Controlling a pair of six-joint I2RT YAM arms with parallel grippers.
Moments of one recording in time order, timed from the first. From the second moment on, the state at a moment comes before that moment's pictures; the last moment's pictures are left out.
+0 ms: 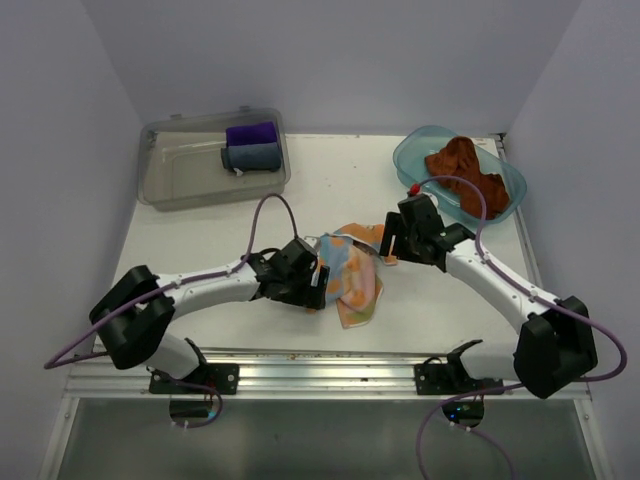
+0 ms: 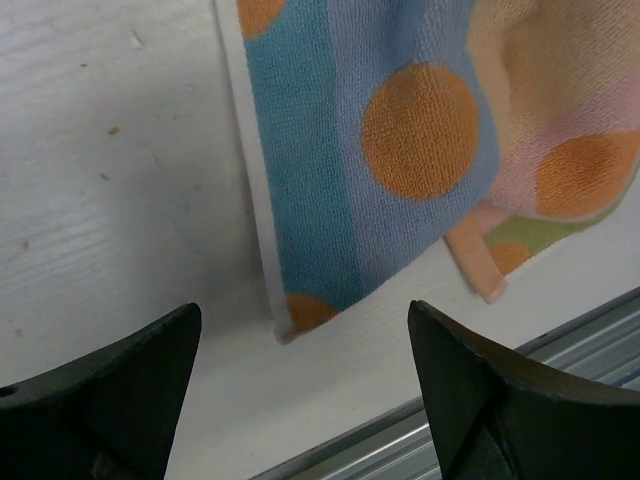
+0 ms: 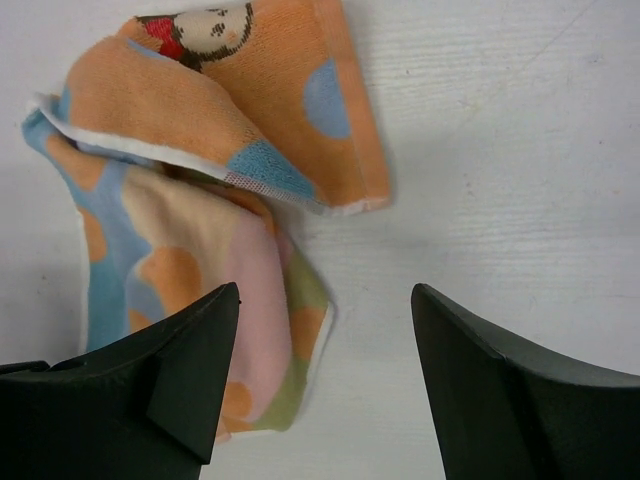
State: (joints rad) left arm -0.87 1.44 0.81 -0.41 -0.01 -0.64; right arm 0.46 1.29 0.91 -0.57 0.17 0.60
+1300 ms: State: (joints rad) left arm -0.67 1.04 1.11 -0.65 -0.19 -0.59; right arm 0.45 1.18 1.09 -0.54 0.04 0.37
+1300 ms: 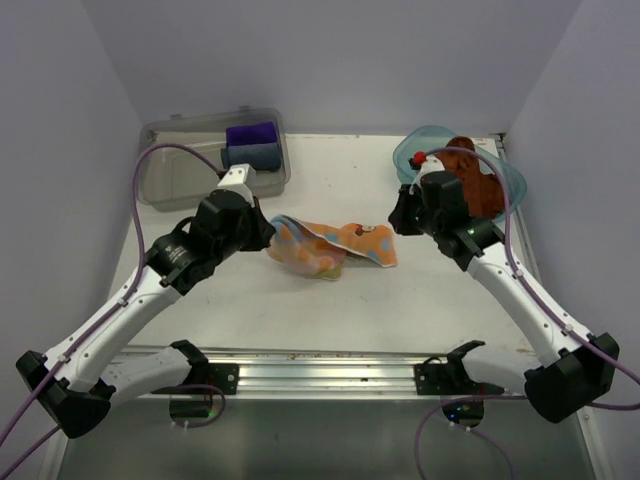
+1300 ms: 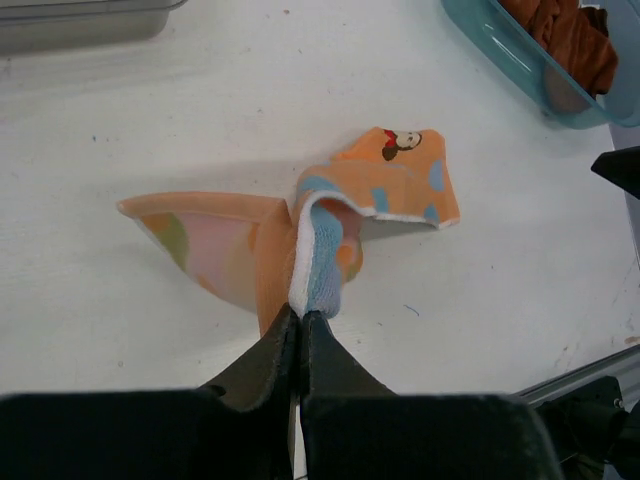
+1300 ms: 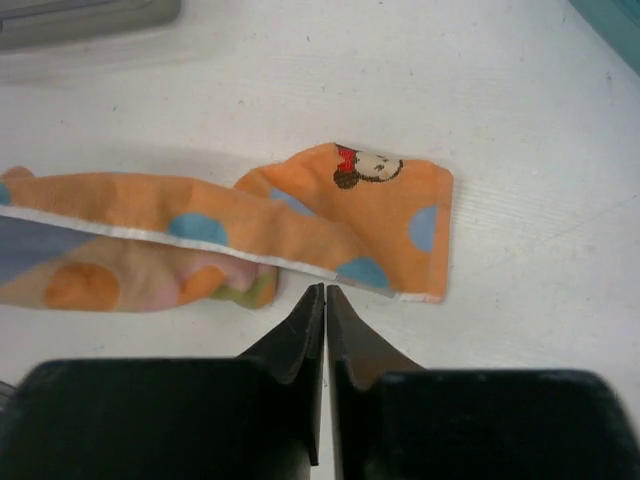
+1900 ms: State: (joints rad) left arm -0.66 1.07 1.12 -0.75 -0.27 -0.56; right arm 0.69 1.59 1.00 -0.52 0.28 0.29
